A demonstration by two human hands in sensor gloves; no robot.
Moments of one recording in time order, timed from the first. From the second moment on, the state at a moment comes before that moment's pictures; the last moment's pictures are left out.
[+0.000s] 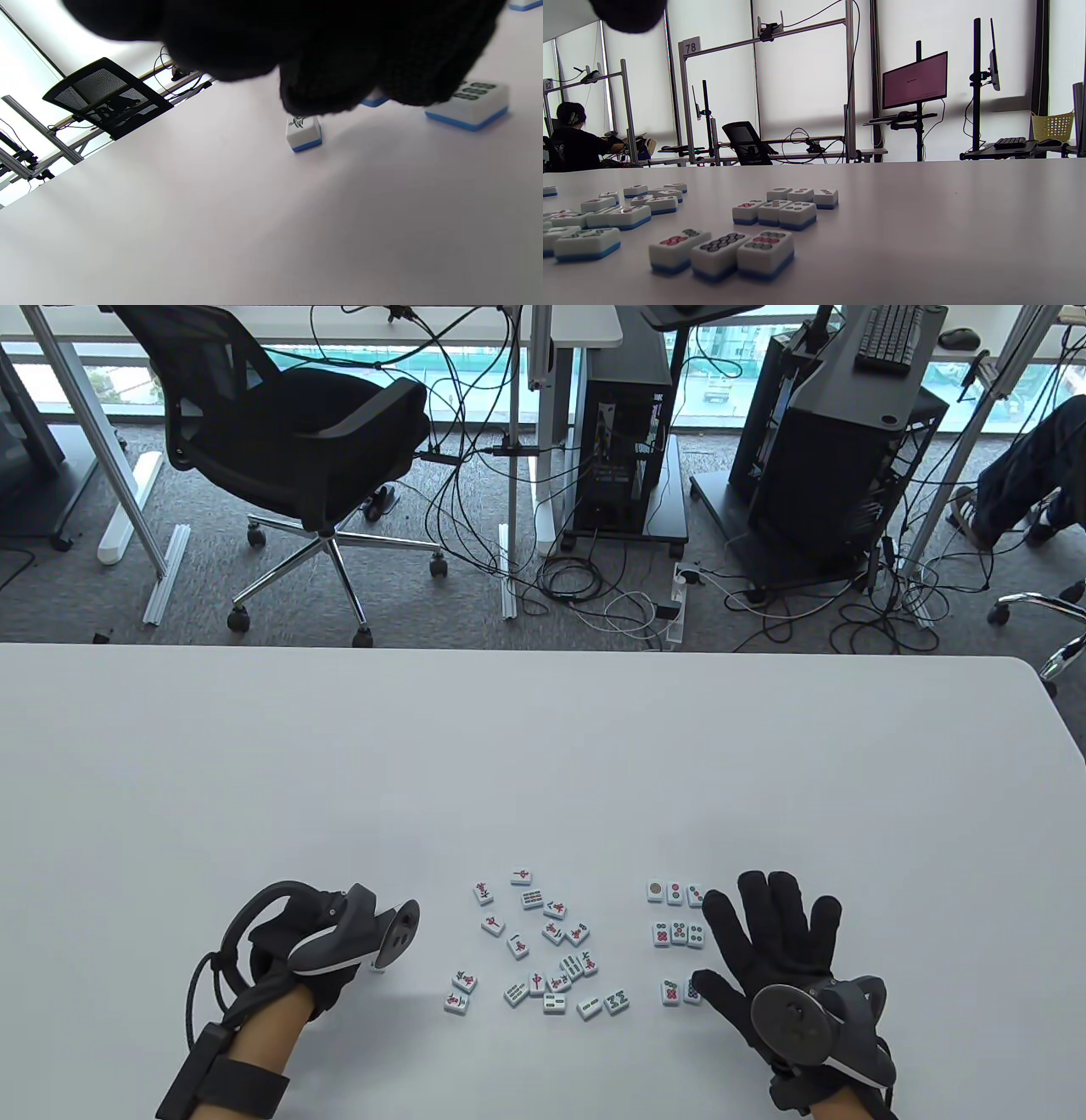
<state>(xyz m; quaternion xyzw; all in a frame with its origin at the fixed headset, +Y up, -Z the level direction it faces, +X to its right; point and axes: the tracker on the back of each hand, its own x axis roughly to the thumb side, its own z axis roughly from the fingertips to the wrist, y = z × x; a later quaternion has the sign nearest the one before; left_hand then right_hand) -0.205 -0.742 -0.290 -0.10 -0.12 -0.24 0.96 0.235 -0.720 -0.238 0.20 -0.09 0.97 0.08</state>
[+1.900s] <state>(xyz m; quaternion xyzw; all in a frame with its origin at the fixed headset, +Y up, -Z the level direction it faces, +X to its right) -0.063 -0.741 -0.269 -0.06 -0.28 -0.20 0.94 0.234 -0.723 -0.238 0.20 -0.09 0.97 0.08</state>
